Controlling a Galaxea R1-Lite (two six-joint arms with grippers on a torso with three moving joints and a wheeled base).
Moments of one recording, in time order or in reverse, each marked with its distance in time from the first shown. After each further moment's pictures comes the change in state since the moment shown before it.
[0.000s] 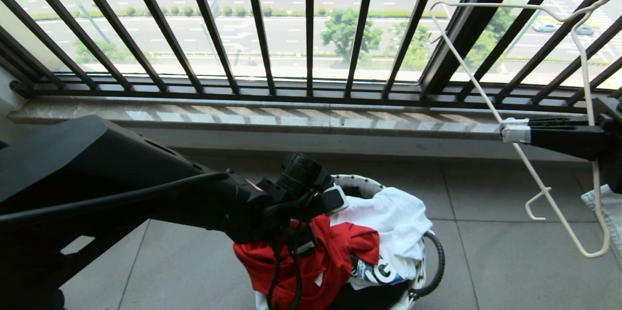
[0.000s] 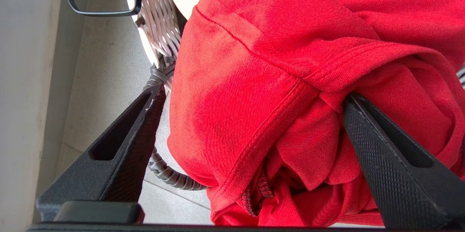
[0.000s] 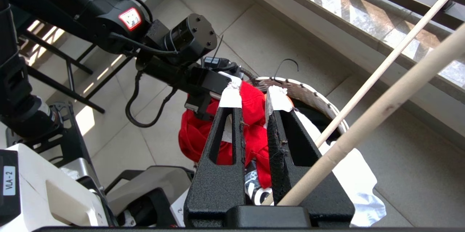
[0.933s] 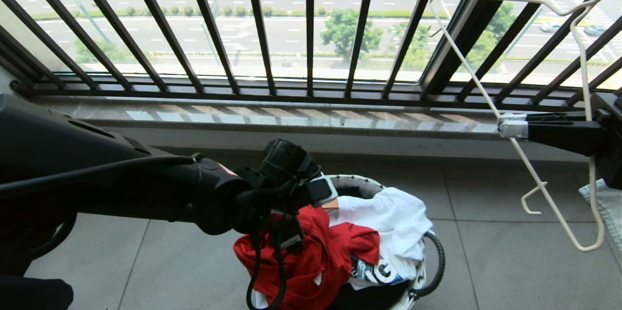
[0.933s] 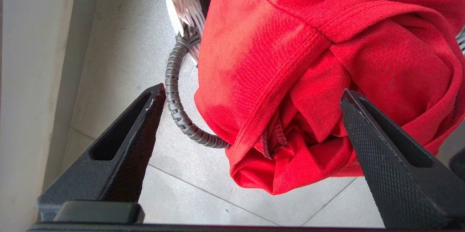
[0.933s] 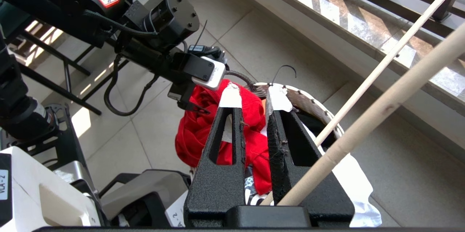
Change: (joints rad) left arm 0.026 -0.112 0.026 0.092 0.000 0.002; right arm 0.004 0.010 0.000 -0.039 0.000 0.003
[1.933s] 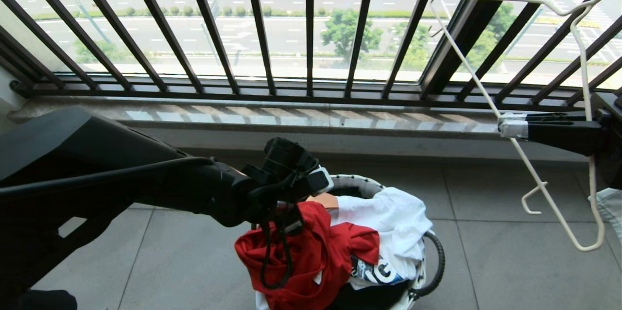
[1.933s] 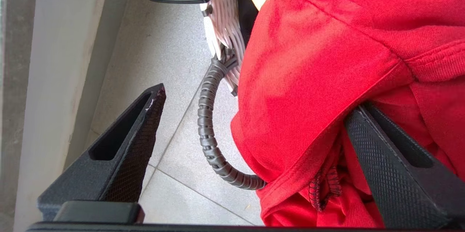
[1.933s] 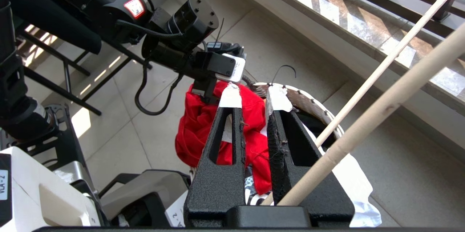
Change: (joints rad) left arm 0.059 0.103 -0.052 -0.144 0.025 0.053; right arm -0.001 0.000 0.000 0.000 0.000 0.000
